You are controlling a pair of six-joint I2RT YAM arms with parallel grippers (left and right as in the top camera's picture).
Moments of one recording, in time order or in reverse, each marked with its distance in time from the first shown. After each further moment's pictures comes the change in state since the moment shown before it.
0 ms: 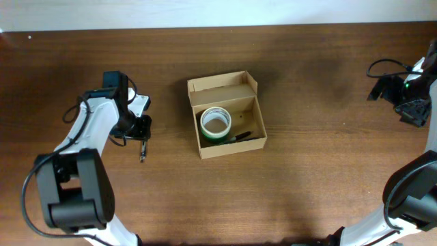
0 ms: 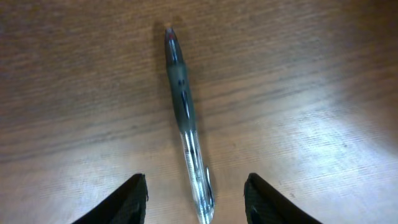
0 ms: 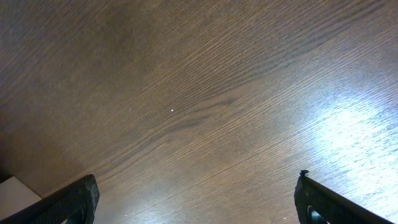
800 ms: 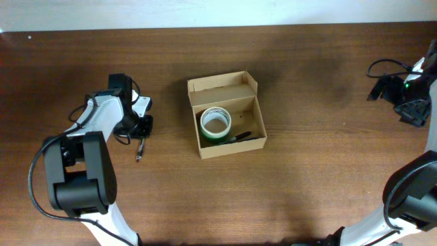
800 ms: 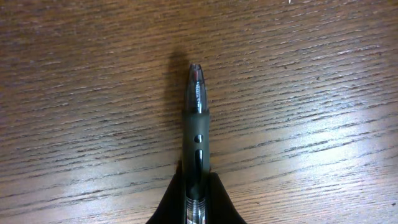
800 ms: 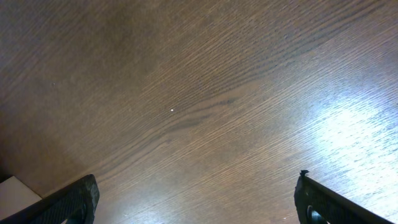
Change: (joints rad) left arm 0.000 0.121 0.007 0.095 -0.005 -0.027; right arm 0.000 0.000 0.000 0.000 0.000 -0.001
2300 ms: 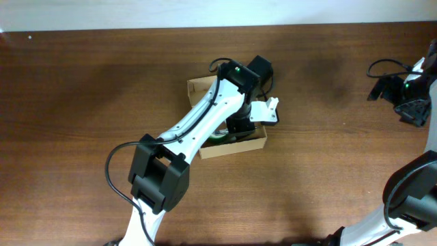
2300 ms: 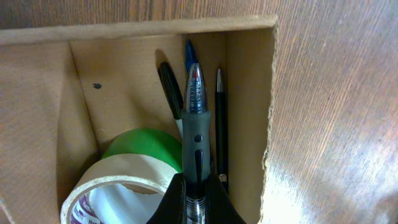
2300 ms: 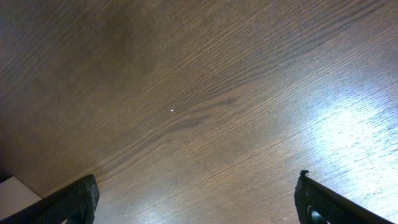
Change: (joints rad) left arm -0.752 0.210 0.751 -0.557 -0.001 0.562; right arm 0.000 0.000 -0.001 0.000 0.000 0.000
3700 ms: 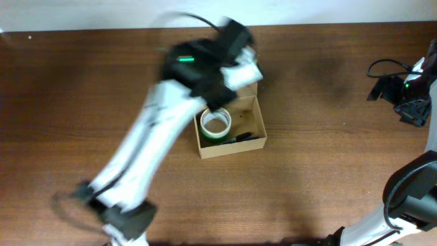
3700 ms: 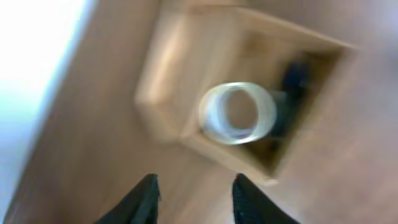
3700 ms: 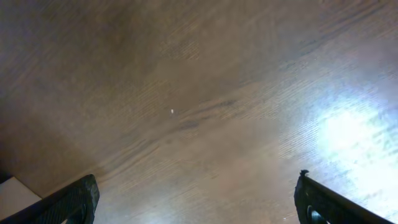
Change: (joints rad) left arm 0.114 -0.314 0.237 -0.121 -0.245 -0.337; right arm 0.000 0.000 -0.002 0.030 0.000 0.000
